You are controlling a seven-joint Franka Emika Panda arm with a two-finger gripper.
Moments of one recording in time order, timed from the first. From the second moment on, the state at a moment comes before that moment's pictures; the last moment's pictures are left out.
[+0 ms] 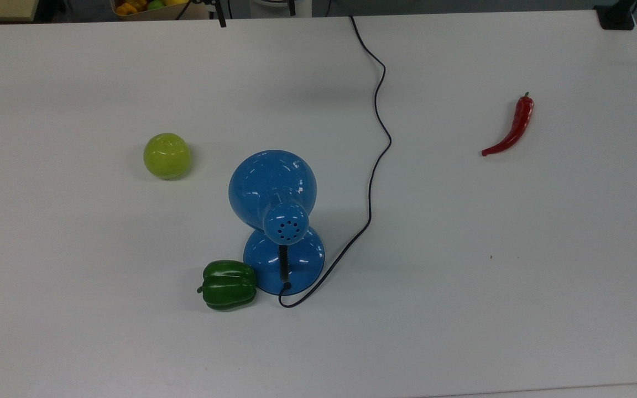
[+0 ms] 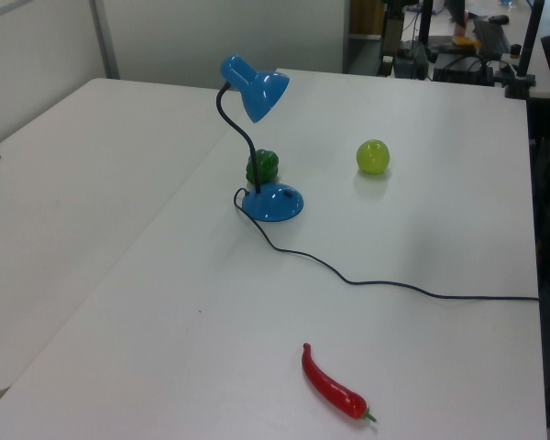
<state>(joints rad) 0.15 0.01 -0.08 -1.58 0.05 1.69 -0.19</state>
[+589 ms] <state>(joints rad) 0.15 0.01 -0.08 -1.58 0.05 1.69 -0.19</state>
